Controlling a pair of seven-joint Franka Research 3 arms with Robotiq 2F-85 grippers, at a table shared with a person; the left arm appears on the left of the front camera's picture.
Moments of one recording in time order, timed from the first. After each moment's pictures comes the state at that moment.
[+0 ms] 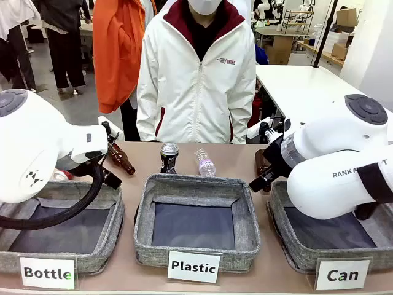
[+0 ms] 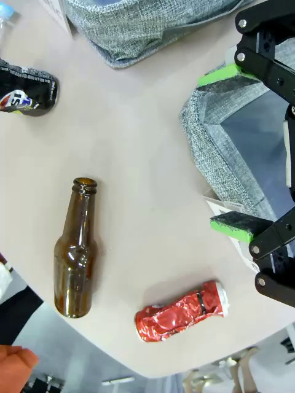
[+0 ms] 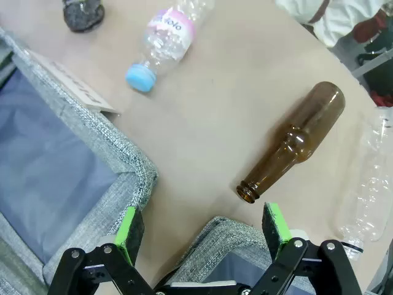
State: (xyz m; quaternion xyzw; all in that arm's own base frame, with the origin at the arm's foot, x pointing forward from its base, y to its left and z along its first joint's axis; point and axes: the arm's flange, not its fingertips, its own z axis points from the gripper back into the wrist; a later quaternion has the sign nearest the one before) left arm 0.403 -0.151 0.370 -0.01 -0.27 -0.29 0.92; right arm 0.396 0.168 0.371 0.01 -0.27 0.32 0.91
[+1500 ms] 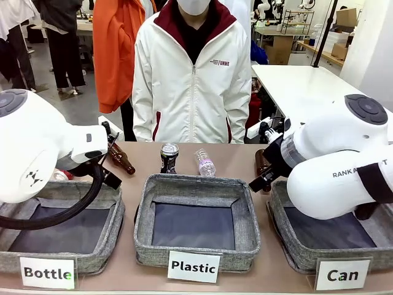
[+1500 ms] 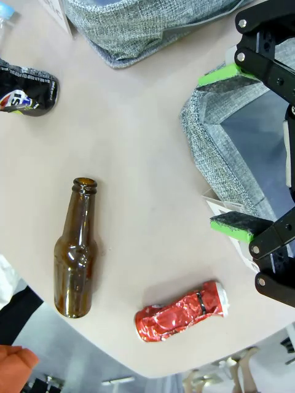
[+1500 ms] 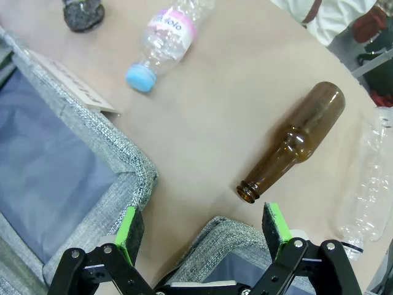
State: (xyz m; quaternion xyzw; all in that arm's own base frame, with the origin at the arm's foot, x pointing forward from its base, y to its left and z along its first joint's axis) left arm 0.403 -0.151 0.370 -0.01 -0.27 -0.29 0.92; right arm 0.396 0.168 0.371 0.01 -0.27 0.32 0.91
